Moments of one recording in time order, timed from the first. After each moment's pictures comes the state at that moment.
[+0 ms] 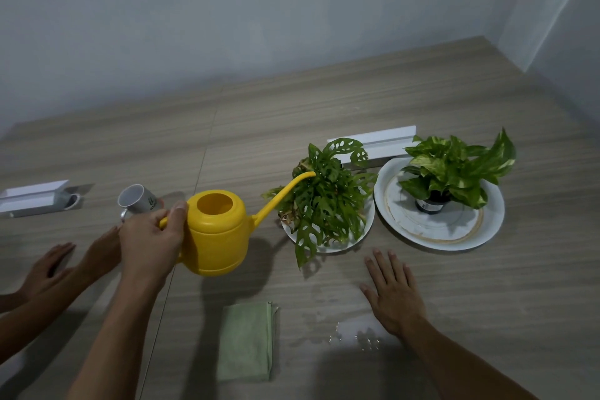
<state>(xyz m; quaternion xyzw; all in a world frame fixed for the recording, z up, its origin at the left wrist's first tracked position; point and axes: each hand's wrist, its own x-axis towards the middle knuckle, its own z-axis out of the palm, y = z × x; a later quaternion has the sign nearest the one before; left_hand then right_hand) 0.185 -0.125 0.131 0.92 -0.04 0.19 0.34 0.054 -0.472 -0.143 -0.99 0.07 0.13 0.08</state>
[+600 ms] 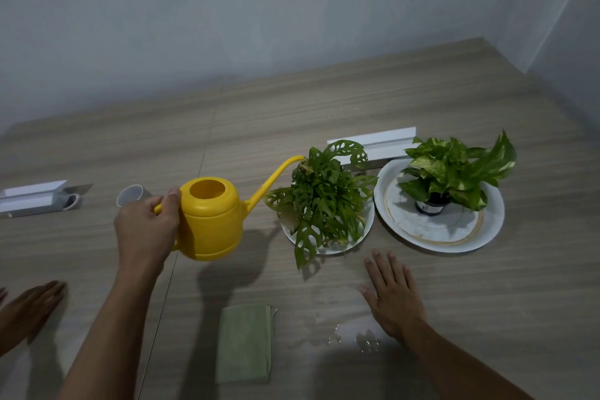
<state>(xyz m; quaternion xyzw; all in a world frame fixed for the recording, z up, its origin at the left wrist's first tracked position) 0.198 -0.133 0.139 0.90 0.00 0.20 0.39 0.054 -0.472 -0.146 -0.98 0.07 0.13 0.10</state>
